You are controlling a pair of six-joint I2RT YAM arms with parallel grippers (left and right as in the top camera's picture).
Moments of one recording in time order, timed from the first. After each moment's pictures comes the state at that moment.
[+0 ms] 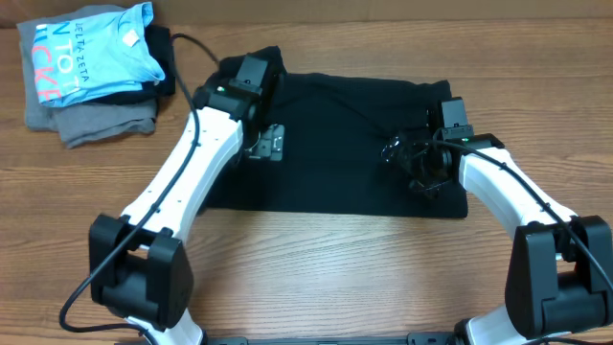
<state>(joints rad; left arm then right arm) -0.34 1.83 1.57 -1.12 -0.20 -0.31 0.14 1.72 1.05 -0.56 -0.27 0.78</state>
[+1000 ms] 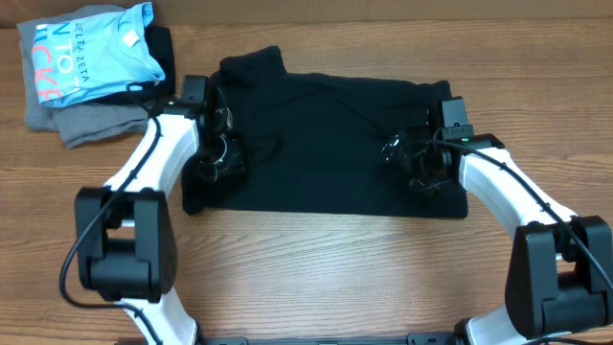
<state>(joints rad) -0.09 1.93 1.35 -0.88 0.24 -0.28 0.14 1.72 1.05 -0.54 -0.27 0.78</state>
